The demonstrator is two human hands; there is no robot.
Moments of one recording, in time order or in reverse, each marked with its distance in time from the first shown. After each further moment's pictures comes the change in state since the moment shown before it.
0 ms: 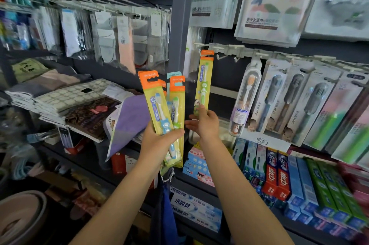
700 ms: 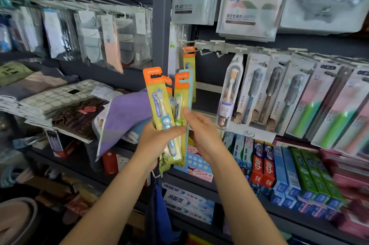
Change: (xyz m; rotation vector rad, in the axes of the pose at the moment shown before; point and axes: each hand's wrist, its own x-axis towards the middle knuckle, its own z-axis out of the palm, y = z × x) left_hand -0.016 0.012 0.021 0.093 -0.136 -0.040; right_hand -0.055 -0.011 -0.048 -0.095 -0.400 -0.042
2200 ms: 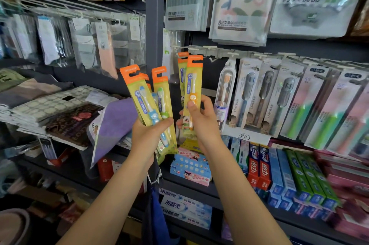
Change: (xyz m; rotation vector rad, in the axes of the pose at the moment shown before) left_hand 0.025 -0.004 0.002 -0.180 0.175 0.092; right_hand 0.005 -0.030 0.002 -0.020 0.188 -0.252
